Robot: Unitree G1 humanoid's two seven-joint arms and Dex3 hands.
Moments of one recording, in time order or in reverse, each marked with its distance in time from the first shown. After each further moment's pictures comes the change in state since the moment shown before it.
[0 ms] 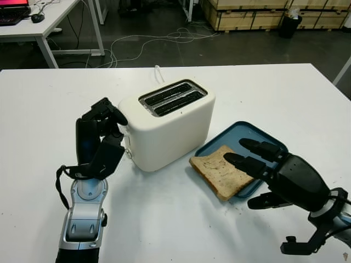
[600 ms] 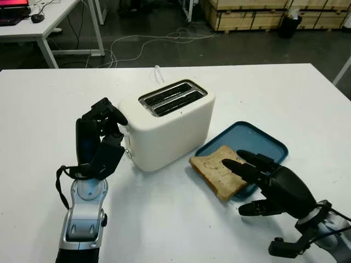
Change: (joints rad) left arm 0.001 0.000 0.001 0.000 -0.001 -0.008 0.001; right arm -0.008 0.061 0.106 0.173 -0.073 0.080 -0.098
